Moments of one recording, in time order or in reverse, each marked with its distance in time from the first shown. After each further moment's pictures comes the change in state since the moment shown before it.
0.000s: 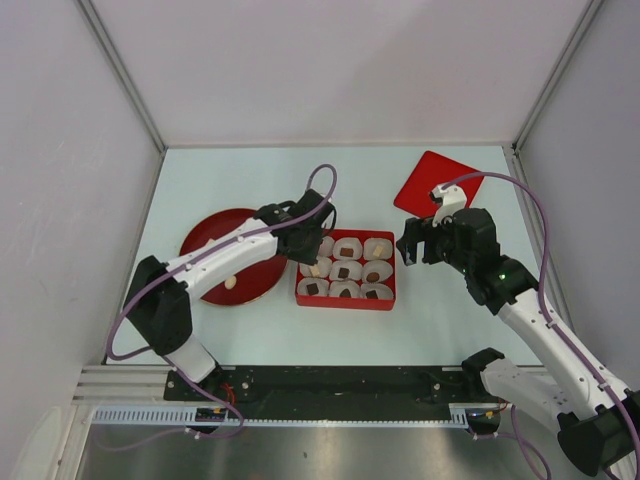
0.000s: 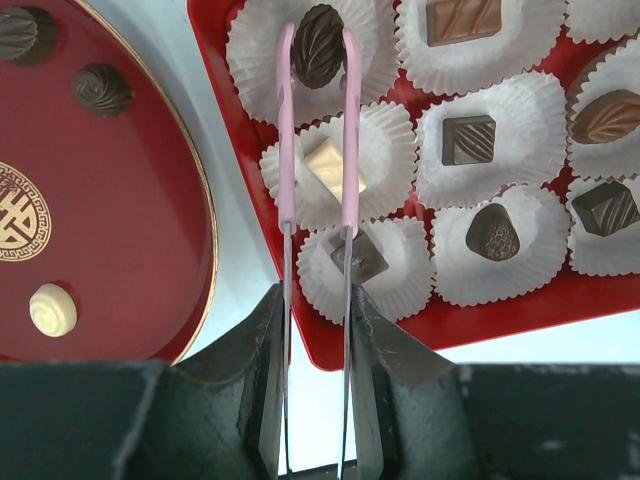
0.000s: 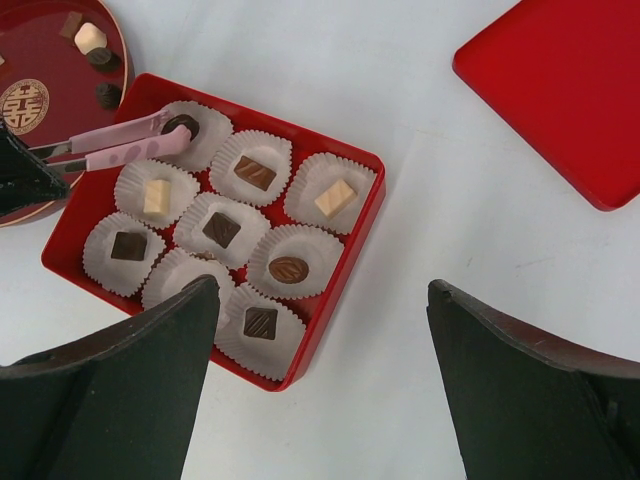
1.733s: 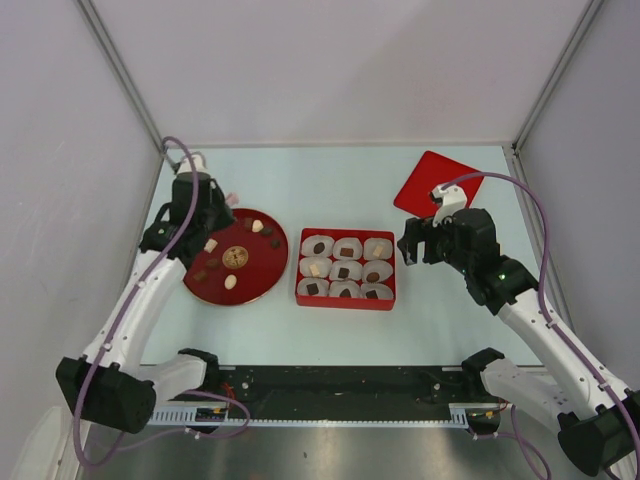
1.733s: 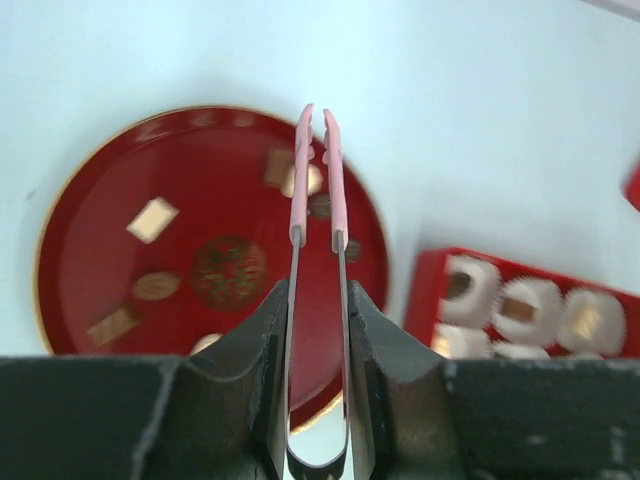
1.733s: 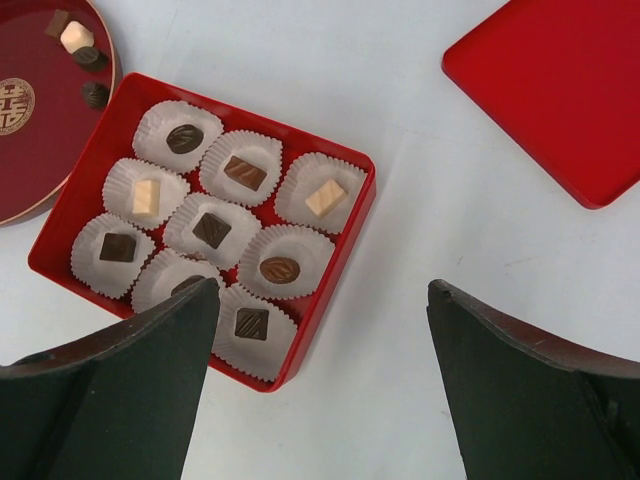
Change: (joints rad) left arm 0.466 -0.472 -0.164 0.236 -0.026 -0.033; right arm 0.004 0.000 0.000 -0.003 0.020 -0.011
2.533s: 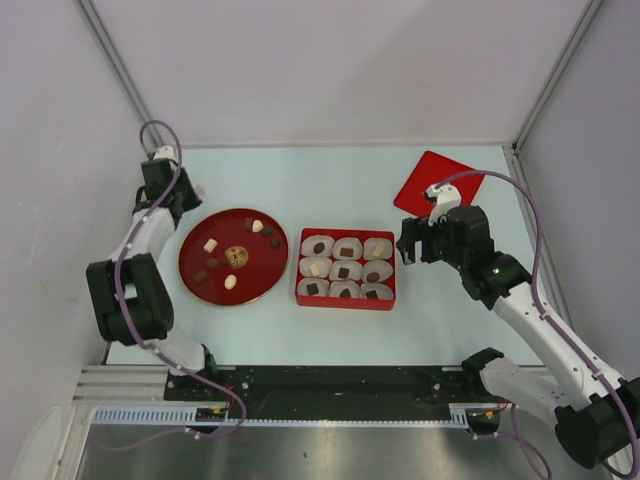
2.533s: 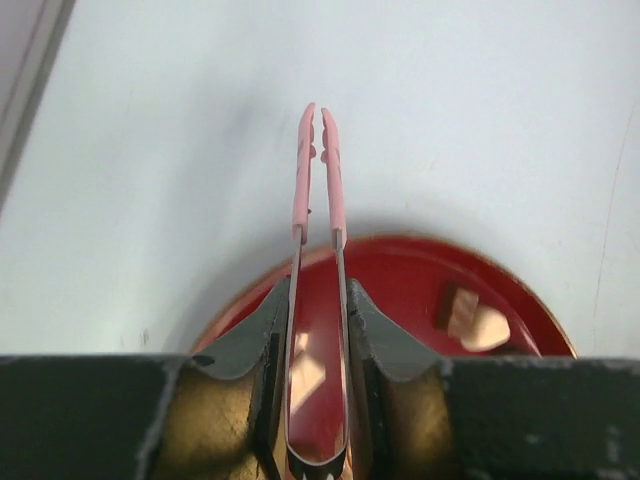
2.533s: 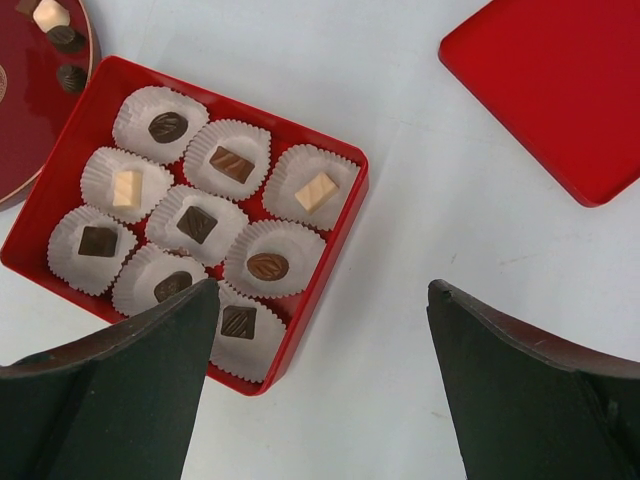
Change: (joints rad) left arm 0.489 0.418 -0.064 0.425 0.270 0.227; right arm -0.006 0.045 0.000 0.008 0.003 -0.023
